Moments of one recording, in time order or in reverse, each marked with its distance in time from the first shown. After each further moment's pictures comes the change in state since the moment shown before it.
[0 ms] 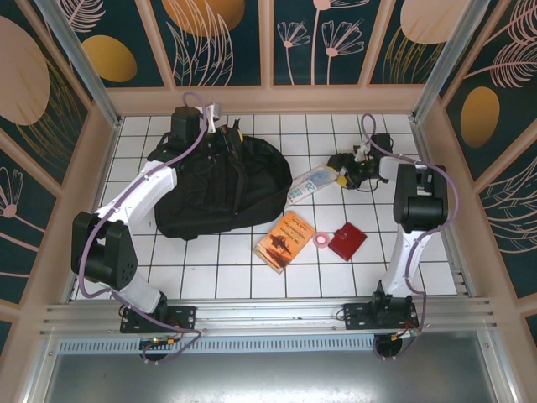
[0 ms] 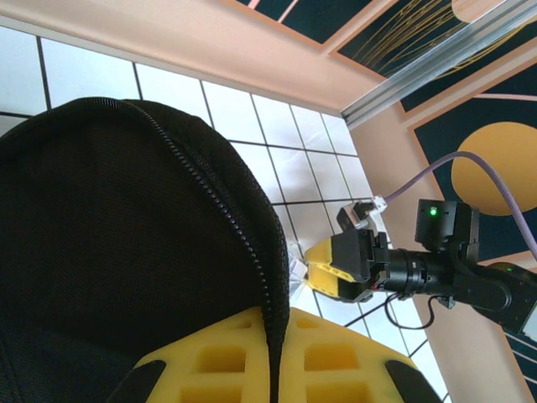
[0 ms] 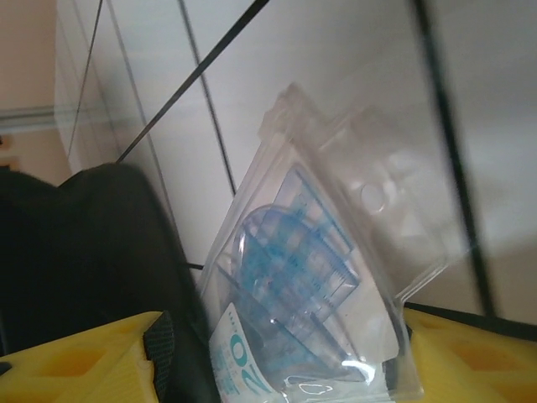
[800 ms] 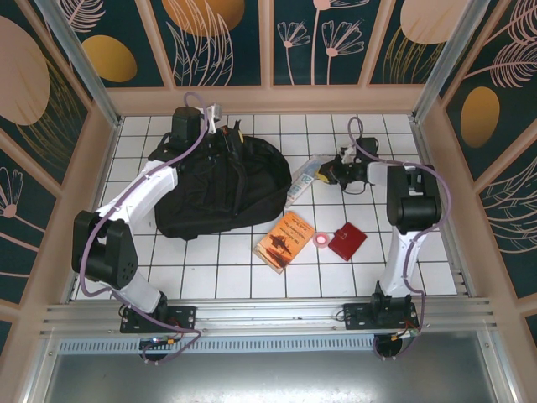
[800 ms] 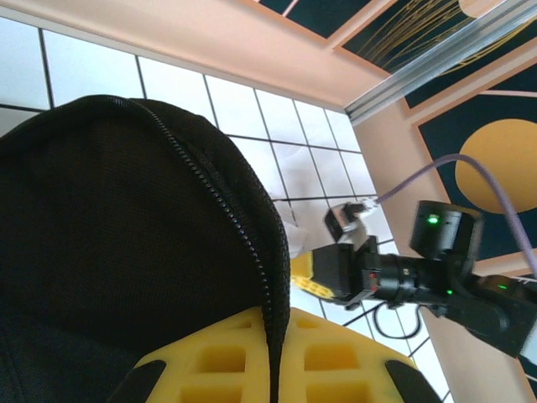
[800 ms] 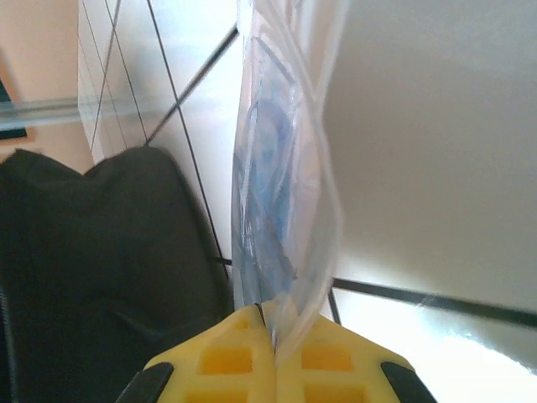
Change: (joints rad) left arm 0.001 0.002 0.001 -0.015 -0.004 0.003; right arm 0.080 -0.053 -0.087 0.169 0.042 0.167
